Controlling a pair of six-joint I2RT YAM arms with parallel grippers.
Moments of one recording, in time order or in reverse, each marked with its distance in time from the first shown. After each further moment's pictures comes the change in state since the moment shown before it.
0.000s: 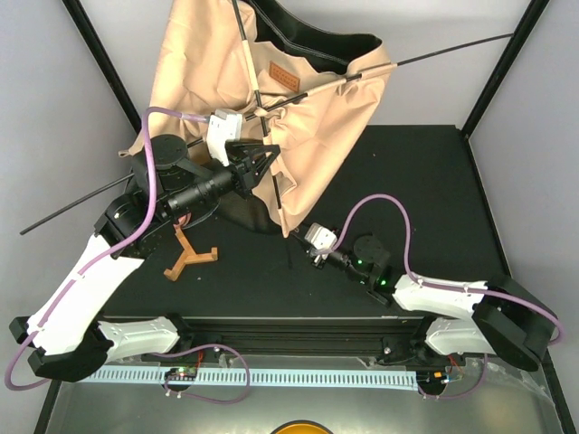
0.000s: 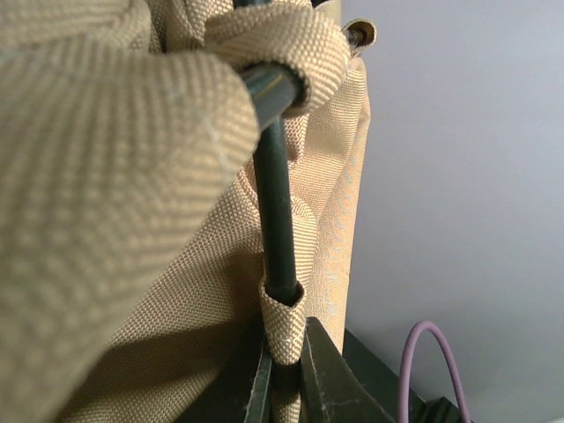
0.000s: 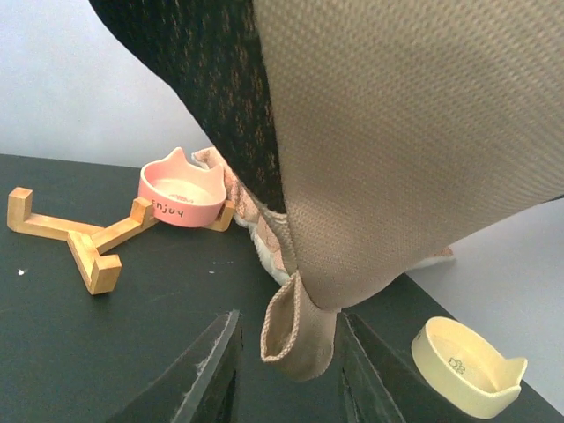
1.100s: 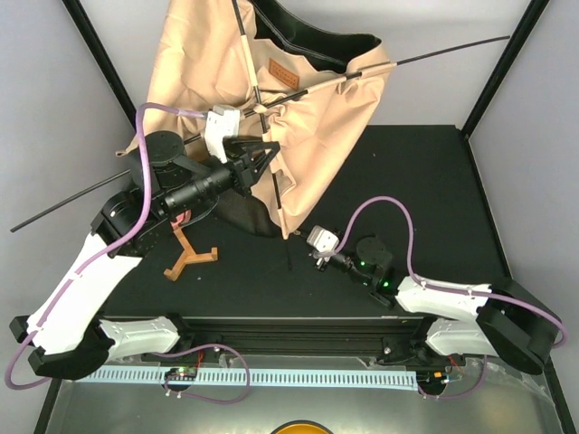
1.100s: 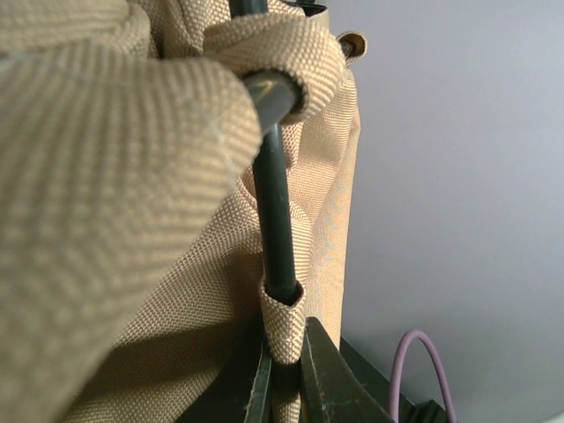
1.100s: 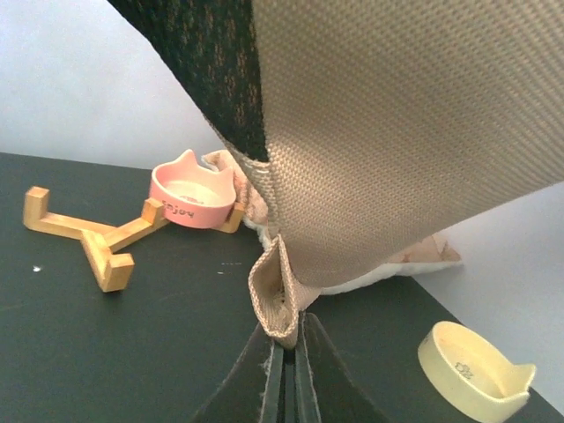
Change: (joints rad) left arm 0.000 0.013 0.049 -0.028 0.010 -0.016; right arm 0.000 -0.005 -0.009 0.008 -0.020 -0.008
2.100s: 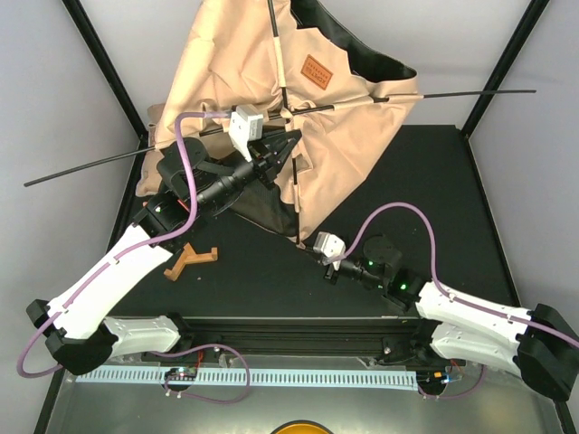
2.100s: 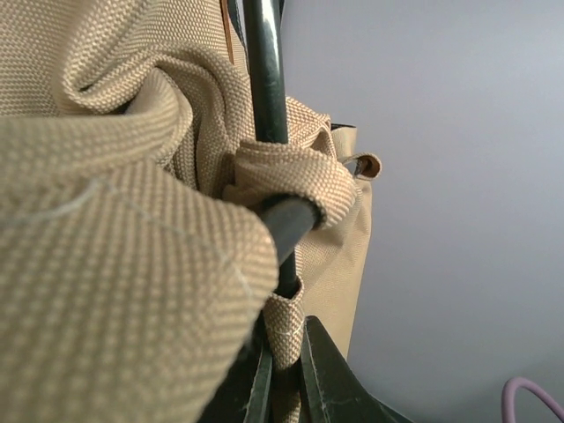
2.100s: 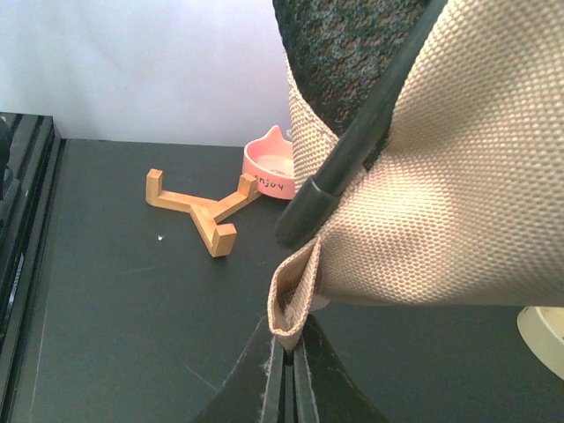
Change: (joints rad) left arm 0.000 0.039 -0.221 0.472 0.027 0.189; right arm 0.000 -0.250 0.022 -0.425 -0.170 0.109
